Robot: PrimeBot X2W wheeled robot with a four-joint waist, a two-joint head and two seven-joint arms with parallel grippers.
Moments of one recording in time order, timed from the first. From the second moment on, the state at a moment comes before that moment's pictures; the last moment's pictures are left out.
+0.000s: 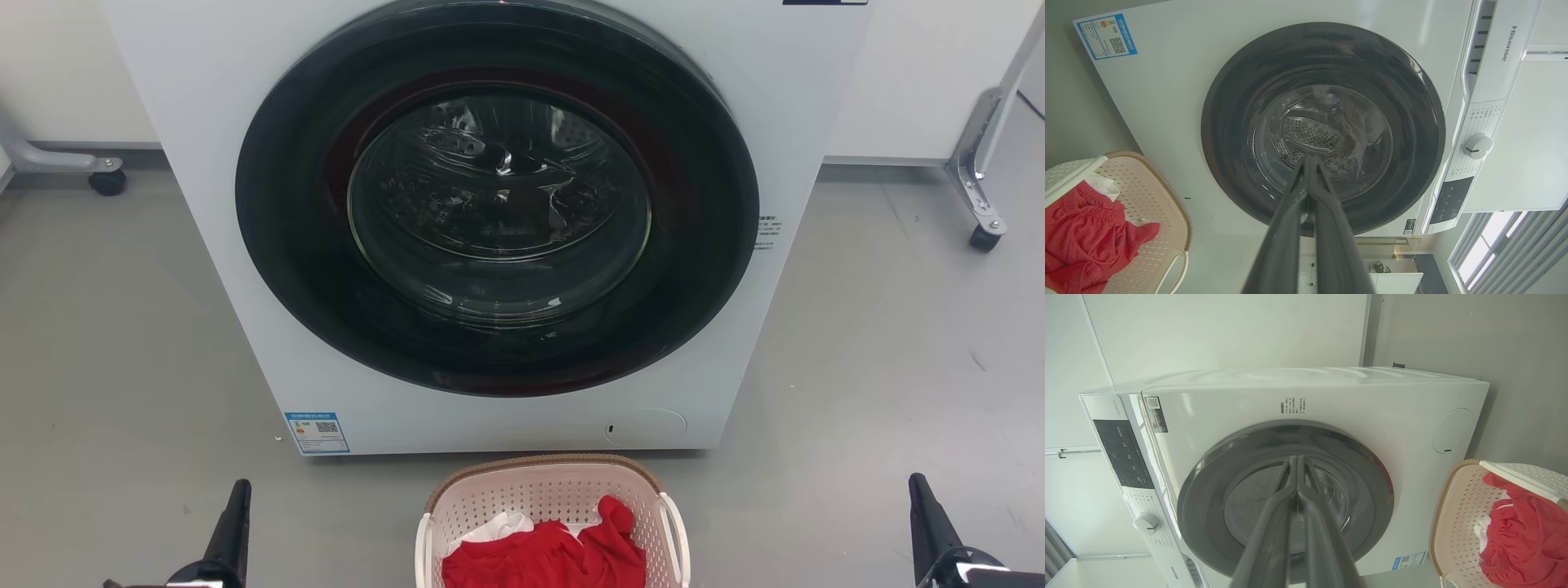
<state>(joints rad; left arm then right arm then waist) -0.08 0.04 0.09 0.28 -1.60 -0.12 0.11 -0.09 -0.04 -0.13 0.28 1.60 0.12 0.11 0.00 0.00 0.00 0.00</state>
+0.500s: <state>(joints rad) -0.08 0.04 0.09 0.28 -1.60 -0.12 0.11 -0.09 -0.04 -0.13 0.28 1.60 0.12 0.11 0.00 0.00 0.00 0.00</state>
